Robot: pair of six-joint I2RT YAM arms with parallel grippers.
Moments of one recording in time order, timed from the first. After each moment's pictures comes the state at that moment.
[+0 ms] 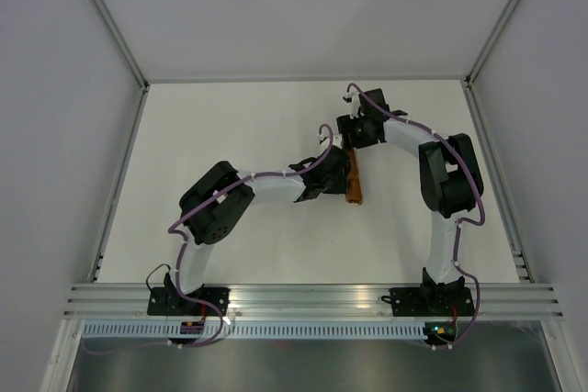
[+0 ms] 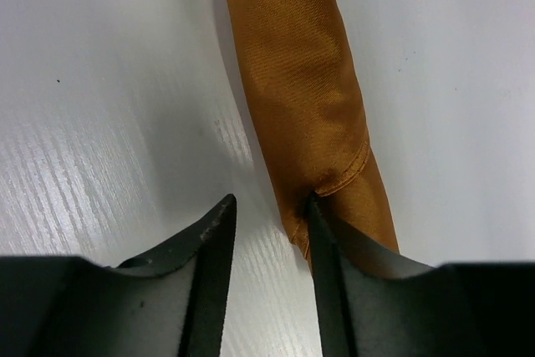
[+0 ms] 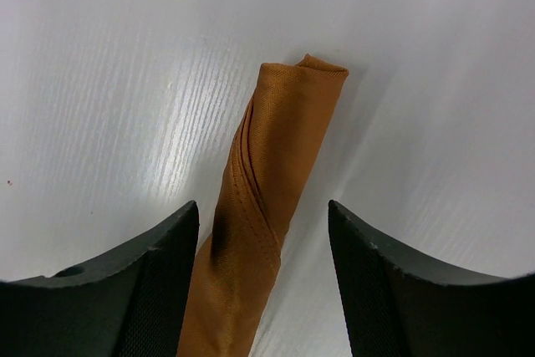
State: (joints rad) left arm -0.91 2.07 1.32 -0.02 -0.21 -0.69; right arm 0.28 2.06 1.46 -0.34 -0.17 0.03
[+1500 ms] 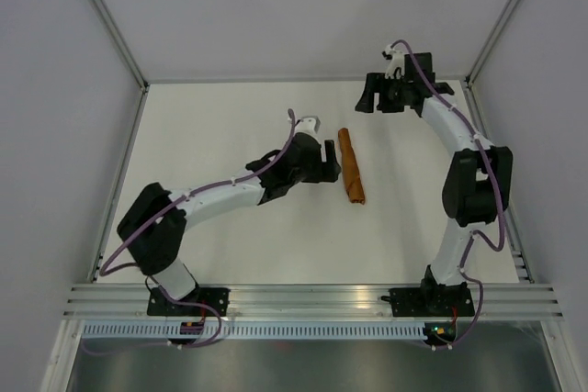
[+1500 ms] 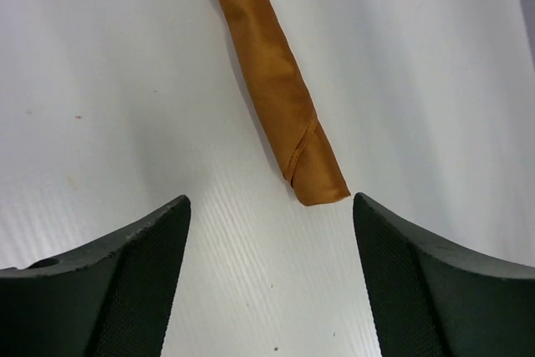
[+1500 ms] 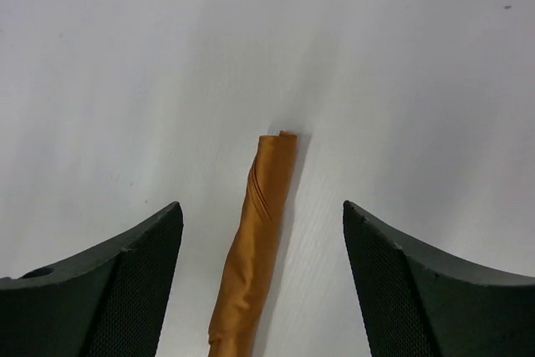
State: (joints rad) left arm -0.87 1.69 1.15 -0.05 -0.21 -0.65; right arm 0.12 1.95 1.67 -0.46 -0.41 0.12
